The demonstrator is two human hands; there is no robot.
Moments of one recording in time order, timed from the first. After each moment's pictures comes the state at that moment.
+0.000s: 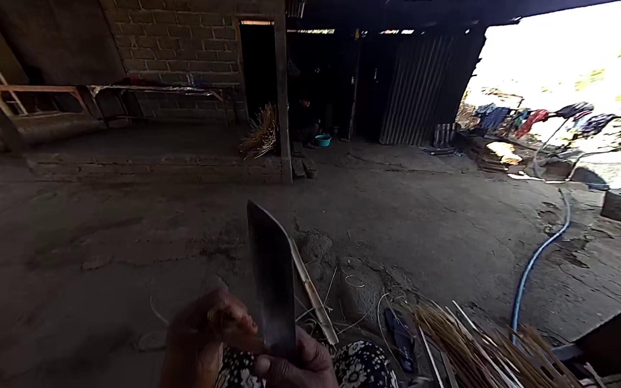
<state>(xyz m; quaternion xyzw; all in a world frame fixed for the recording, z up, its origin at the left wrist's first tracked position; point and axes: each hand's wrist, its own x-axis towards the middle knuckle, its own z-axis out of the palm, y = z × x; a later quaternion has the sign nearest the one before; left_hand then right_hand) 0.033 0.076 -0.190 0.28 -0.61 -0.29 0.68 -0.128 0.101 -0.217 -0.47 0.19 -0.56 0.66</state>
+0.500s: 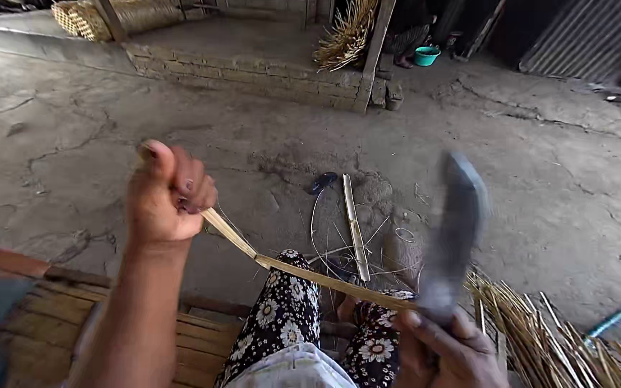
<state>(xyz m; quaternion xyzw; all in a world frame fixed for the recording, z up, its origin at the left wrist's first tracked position) 0.168 0.091 -0.166 0.28 -0.52 -0.33 0.74 -0.211 0.111 -0.236 -0.46 0.37 -0.51 0.62</state>
